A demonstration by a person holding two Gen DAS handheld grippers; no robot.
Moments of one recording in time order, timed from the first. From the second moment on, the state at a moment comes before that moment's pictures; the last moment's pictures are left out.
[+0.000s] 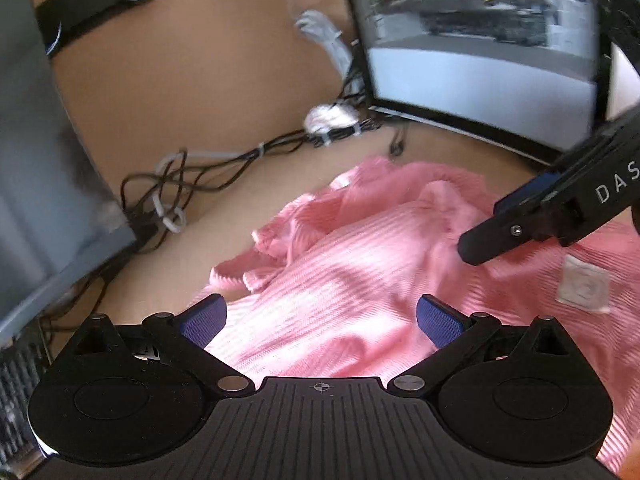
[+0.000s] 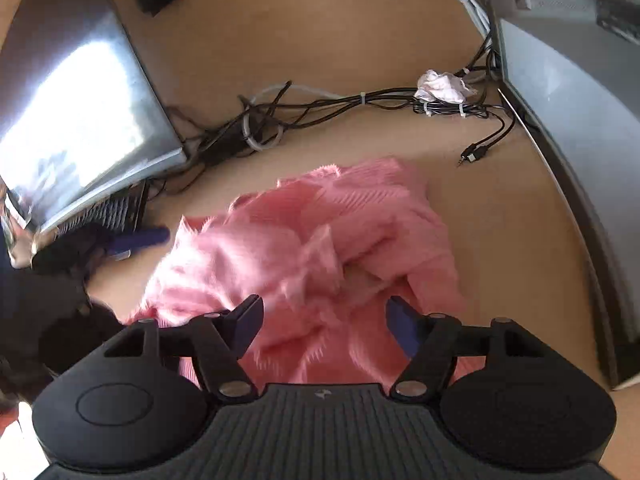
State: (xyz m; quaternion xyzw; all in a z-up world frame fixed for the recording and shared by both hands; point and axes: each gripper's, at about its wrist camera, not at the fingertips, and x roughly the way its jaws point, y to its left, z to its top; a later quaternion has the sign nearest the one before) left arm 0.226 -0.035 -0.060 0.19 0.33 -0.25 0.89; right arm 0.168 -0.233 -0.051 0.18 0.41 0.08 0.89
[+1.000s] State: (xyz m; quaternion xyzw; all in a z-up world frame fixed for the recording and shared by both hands) left arm 0.254 0.042 -0.032 -0.18 0.38 -0.27 0.87; right arm 0.213 -0.232 -0.060 0.02 0.41 0.04 0.91
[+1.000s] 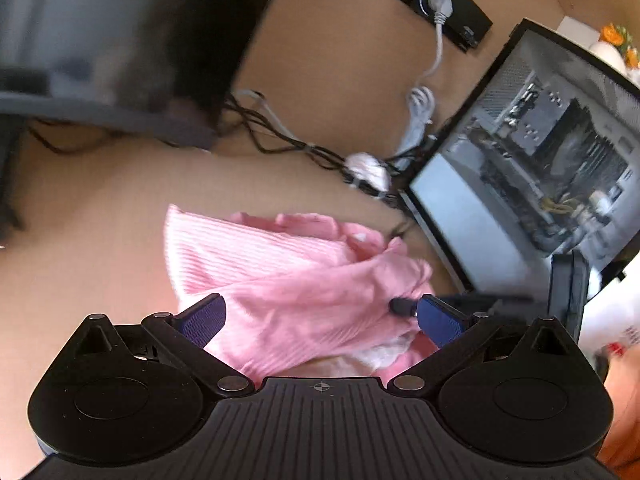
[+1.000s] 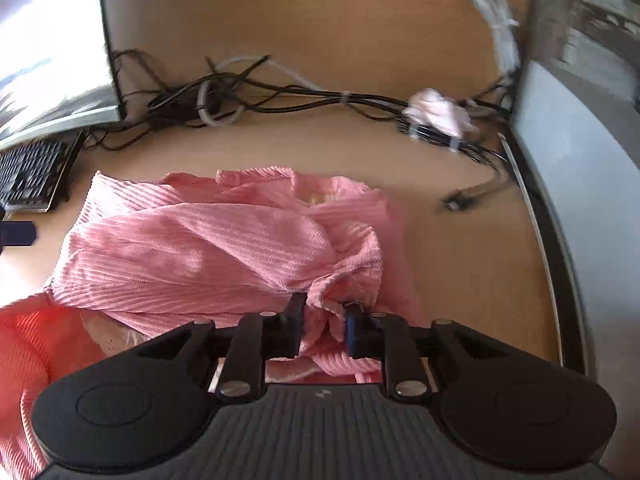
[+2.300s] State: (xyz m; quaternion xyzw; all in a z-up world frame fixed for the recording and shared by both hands) left arm 0.342 0.061 -0.075 -0.17 0.43 -0.05 0.88; right arm 0.287 -0.255 -0.068 0.07 0.39 0.02 0.92
